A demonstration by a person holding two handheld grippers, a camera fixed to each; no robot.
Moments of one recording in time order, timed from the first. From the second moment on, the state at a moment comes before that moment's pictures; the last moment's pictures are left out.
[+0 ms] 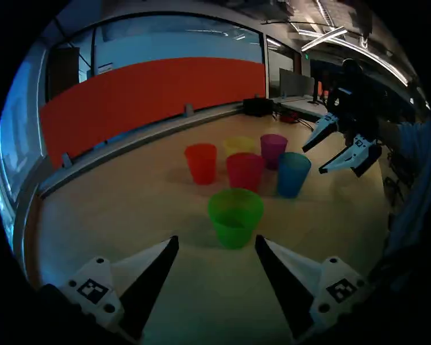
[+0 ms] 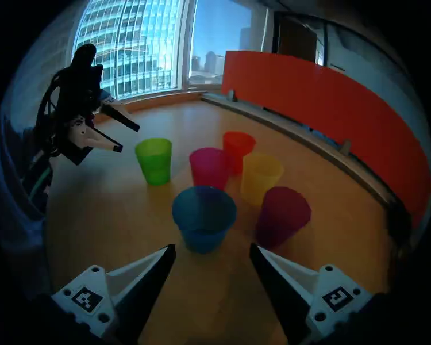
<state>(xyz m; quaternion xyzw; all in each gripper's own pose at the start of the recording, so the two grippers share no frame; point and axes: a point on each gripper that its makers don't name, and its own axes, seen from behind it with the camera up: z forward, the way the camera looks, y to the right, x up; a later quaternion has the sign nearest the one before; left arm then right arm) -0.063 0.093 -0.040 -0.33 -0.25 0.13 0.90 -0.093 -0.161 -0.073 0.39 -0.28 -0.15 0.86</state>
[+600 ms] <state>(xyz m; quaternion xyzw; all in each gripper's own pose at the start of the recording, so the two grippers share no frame) 0.018 0.047 -0.017 -0.22 -0.14 0.08 0.96 -0.034 -0.117 -0.061 0.29 -0.19 -0.07 0.94</state>
